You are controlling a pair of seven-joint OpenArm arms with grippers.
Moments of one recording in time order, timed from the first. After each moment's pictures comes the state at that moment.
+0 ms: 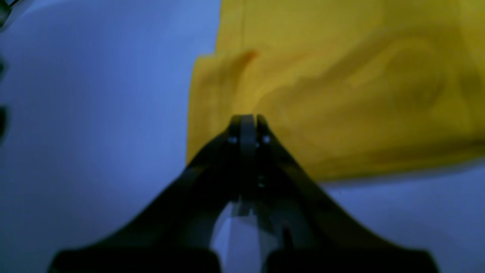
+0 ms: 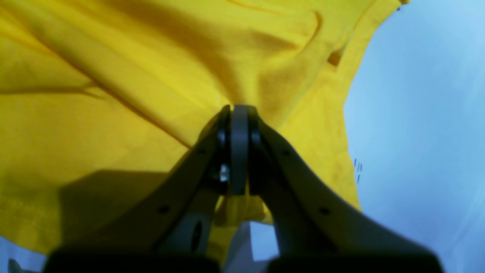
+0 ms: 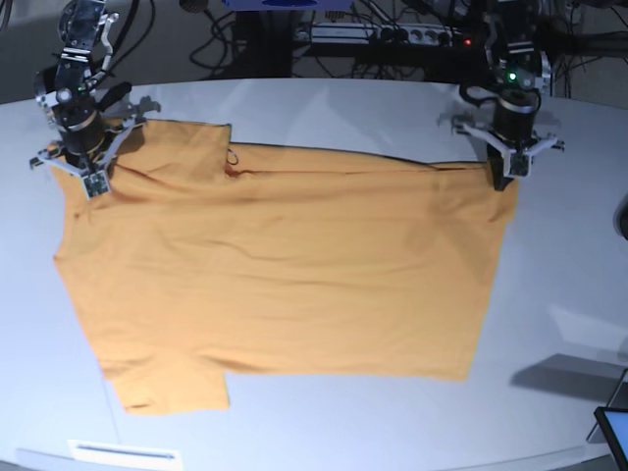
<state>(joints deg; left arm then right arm) 26.4 -11.9 -22.4 87.8 6.2 -17.1 1.3 -20.5 2.1 23.0 99.1 -18.6 31.3 -27.1</state>
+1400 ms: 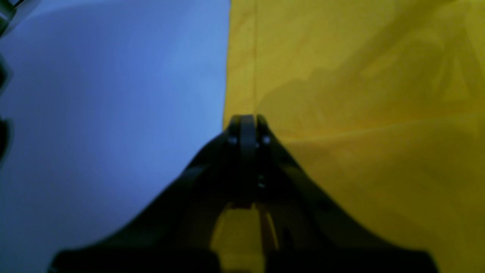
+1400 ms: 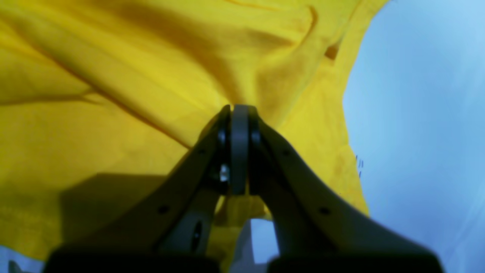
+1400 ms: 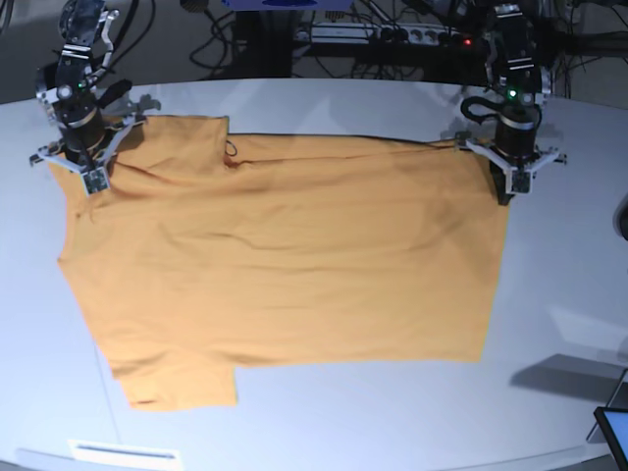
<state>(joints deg) 19.9 -12.7 -22.2 82.6 6.7 -16.2 1.3 -21.6 2.0 23.0 99.0 -18.4 31.0 -25.8</state>
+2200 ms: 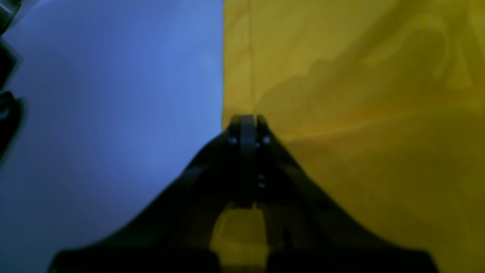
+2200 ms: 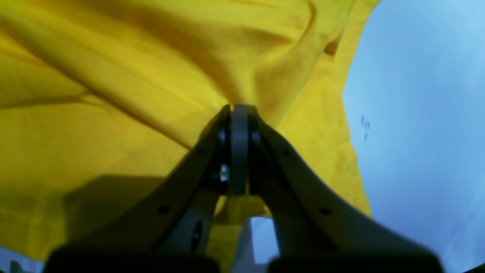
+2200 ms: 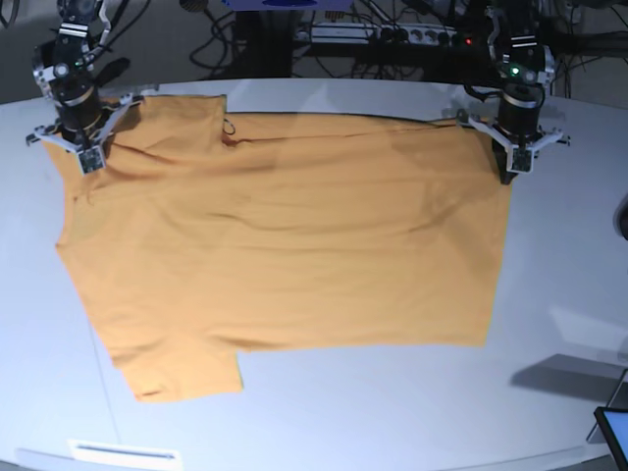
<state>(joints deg) 27.1 -13.5 -22.2 88.0 6.7 -15.8 2.4 -26.5 1.3 25.2 101.9 -17.5 31.1 -25.1</state>
